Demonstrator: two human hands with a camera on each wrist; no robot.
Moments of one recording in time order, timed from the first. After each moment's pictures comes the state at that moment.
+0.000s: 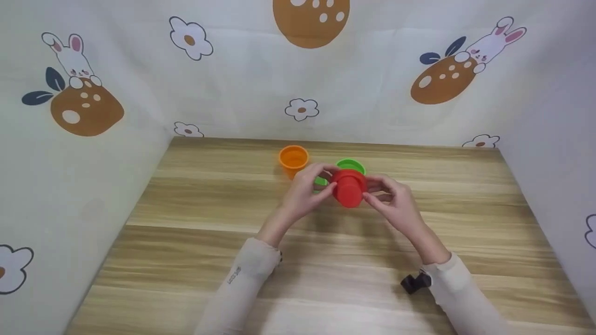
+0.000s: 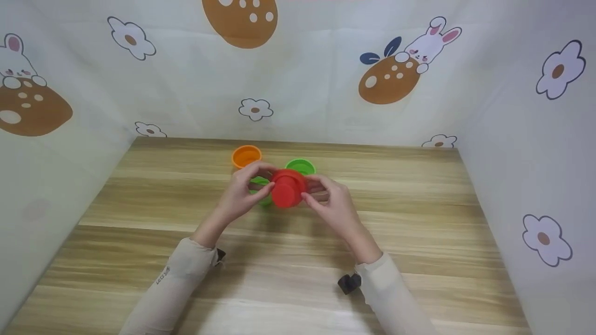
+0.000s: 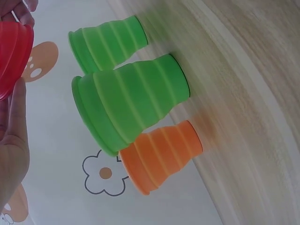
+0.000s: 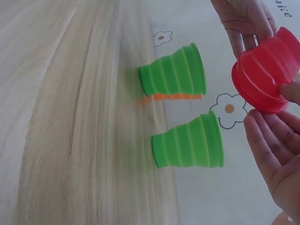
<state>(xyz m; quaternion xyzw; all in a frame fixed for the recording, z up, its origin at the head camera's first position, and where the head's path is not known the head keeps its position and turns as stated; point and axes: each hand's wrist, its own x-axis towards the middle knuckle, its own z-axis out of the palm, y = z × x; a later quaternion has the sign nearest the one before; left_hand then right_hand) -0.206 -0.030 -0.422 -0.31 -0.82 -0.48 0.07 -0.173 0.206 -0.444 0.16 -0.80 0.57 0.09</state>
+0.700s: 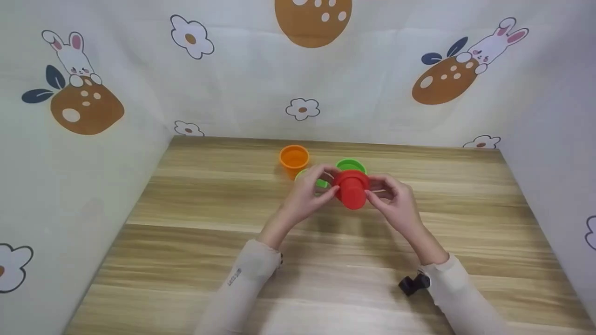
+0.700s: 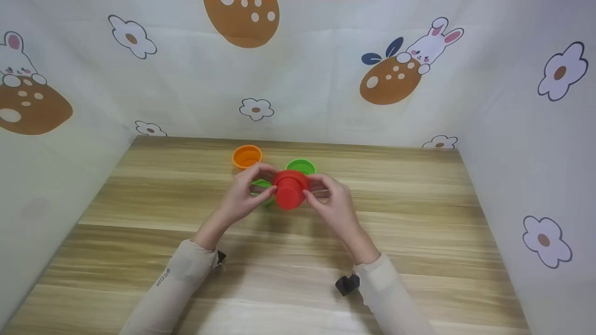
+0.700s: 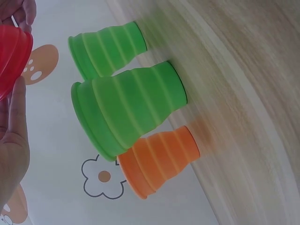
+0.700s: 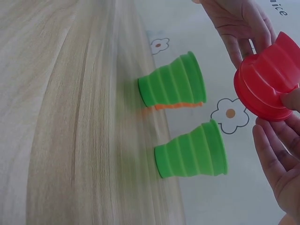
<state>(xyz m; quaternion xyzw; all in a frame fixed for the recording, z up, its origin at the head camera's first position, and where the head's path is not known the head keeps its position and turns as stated) -0.203 -0.030 -0.427 -0.32 -0.80 -0.50 0.07 -0.175 0.201 -0.447 0.13 -0.78 0.60 0.13</state>
